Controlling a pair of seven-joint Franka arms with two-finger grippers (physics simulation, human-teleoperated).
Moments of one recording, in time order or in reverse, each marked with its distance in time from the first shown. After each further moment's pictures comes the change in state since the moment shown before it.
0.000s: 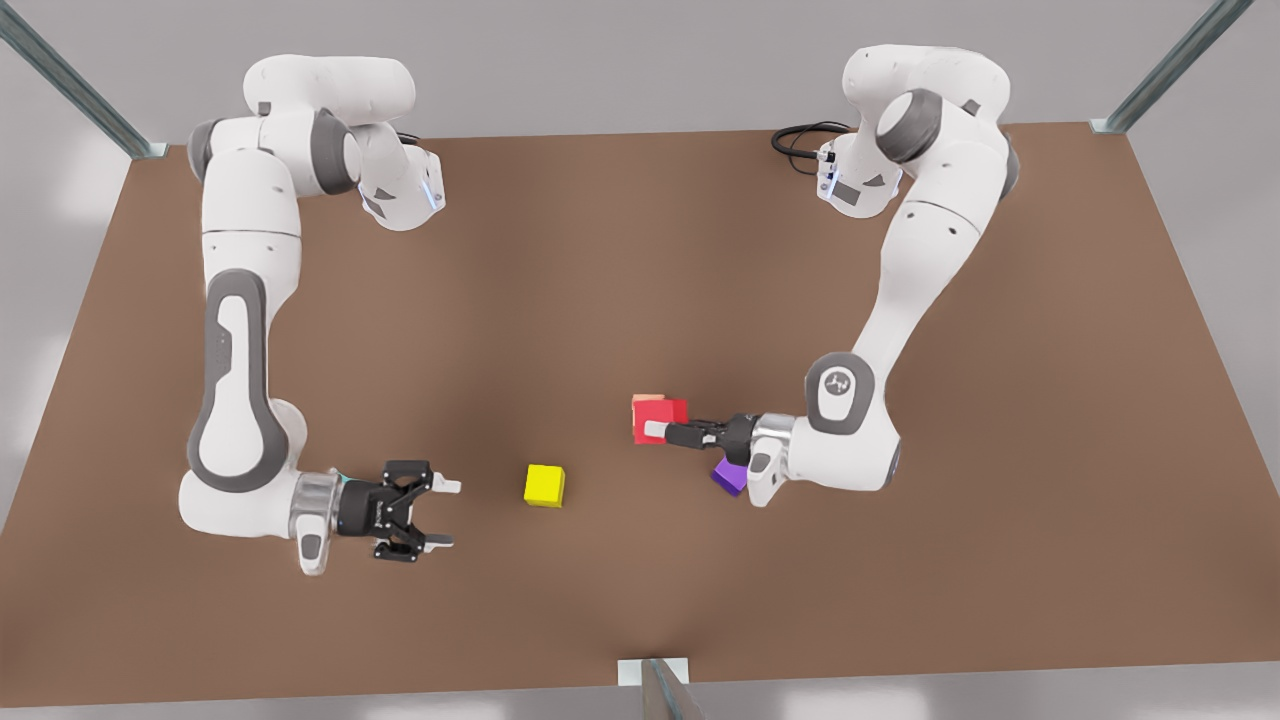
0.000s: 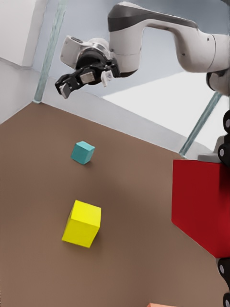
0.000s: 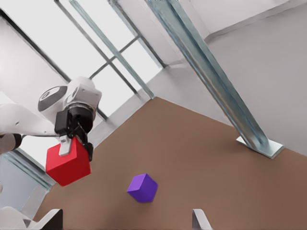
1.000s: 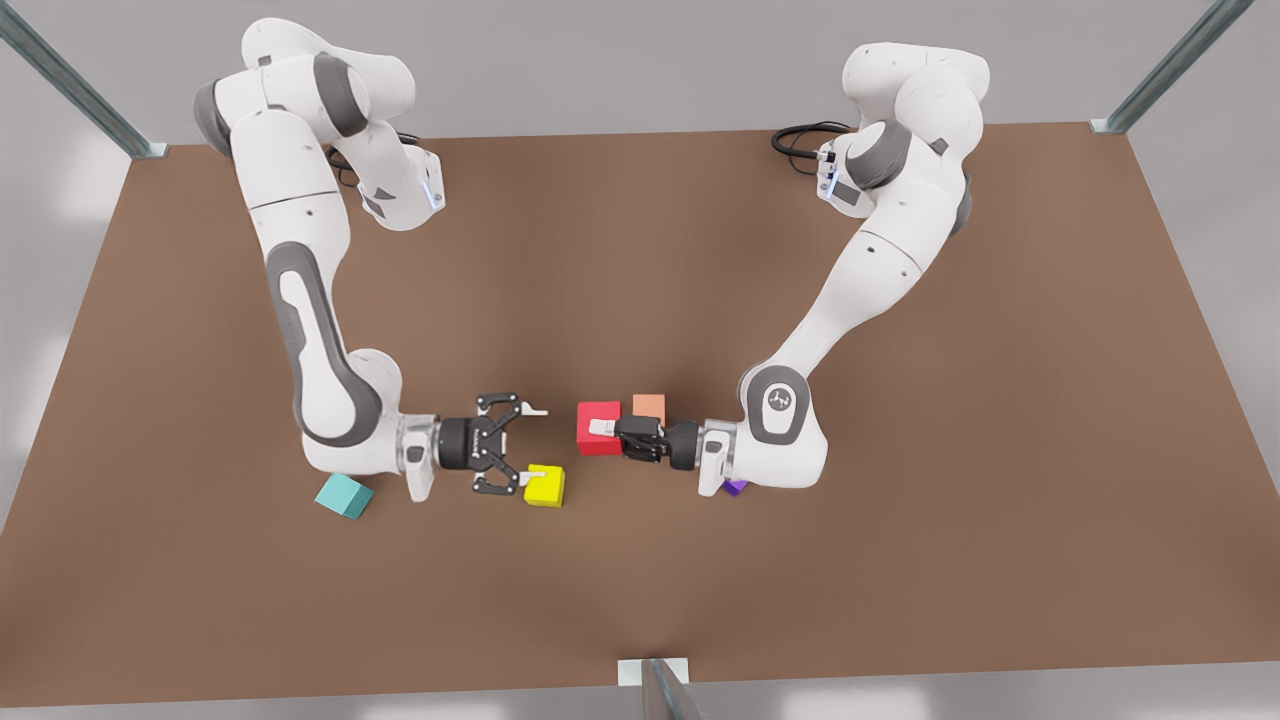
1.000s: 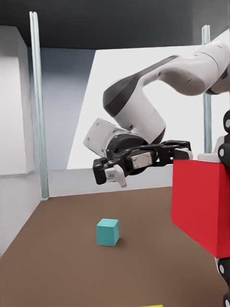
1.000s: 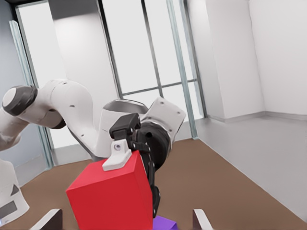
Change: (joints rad) left arm -0.089 0.179 -0.088 0.110 -0.248 0.144 0.594; right arm 0.082 -0.194 0.140 -0.409 0.218 0.087 -0.730
